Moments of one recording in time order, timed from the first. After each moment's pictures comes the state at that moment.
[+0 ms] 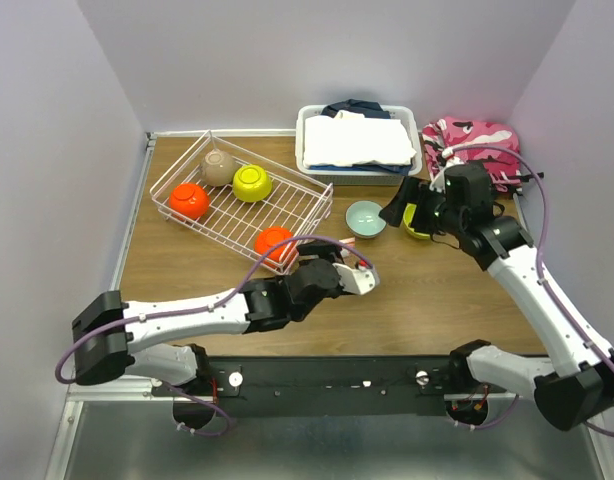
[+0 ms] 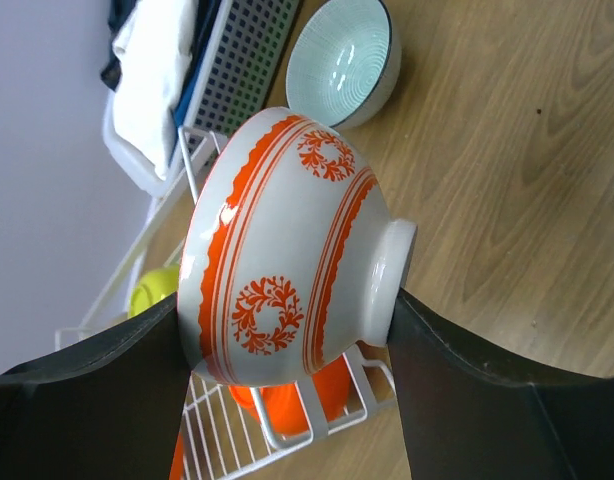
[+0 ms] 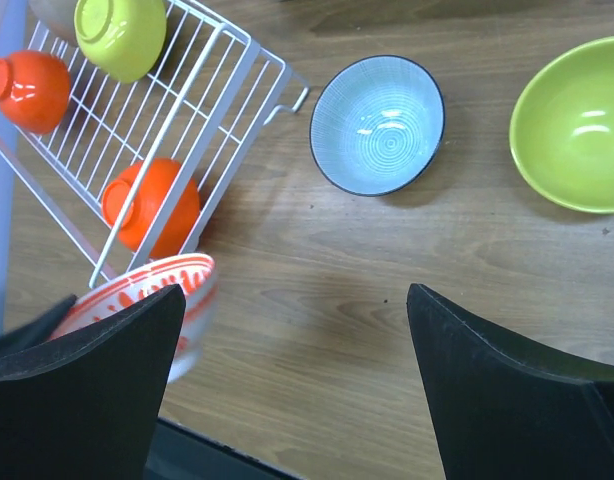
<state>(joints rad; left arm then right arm) -1.21 1.23 0.87 -0.10 -0.54 0.54 0.38 1.07 1.09 -0.59 -0.08 0.50</state>
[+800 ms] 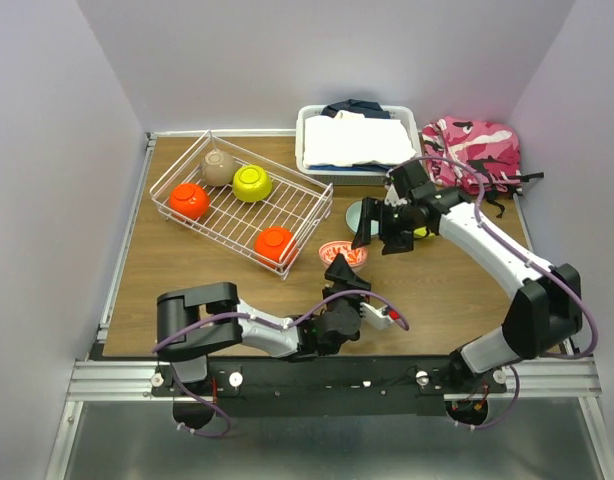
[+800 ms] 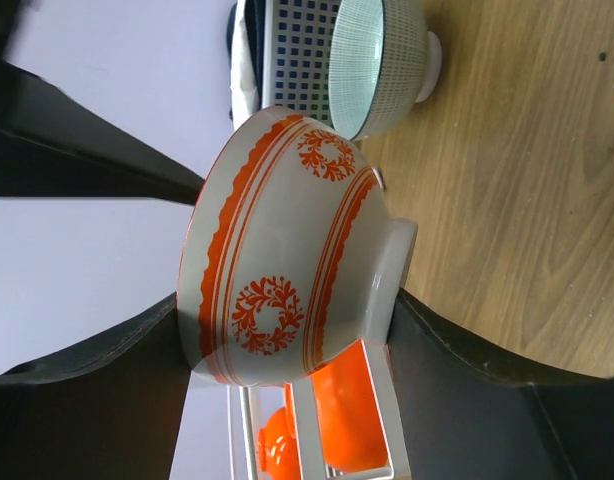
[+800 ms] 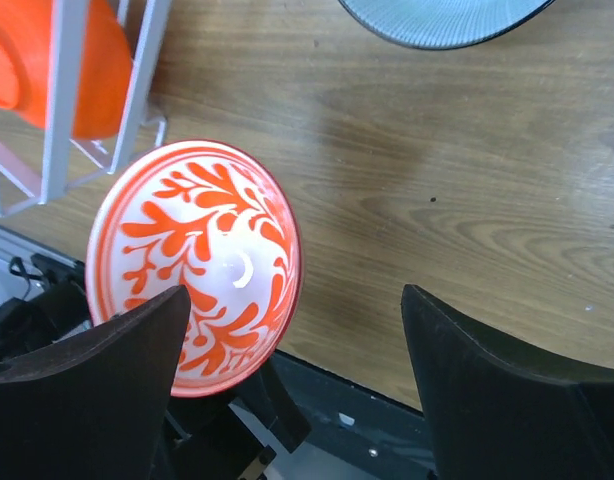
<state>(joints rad) -1.39 1.70 0.68 0.74 -0.94 1.12 0.44 1.47 1.24 -0.81 -0.28 0.52</state>
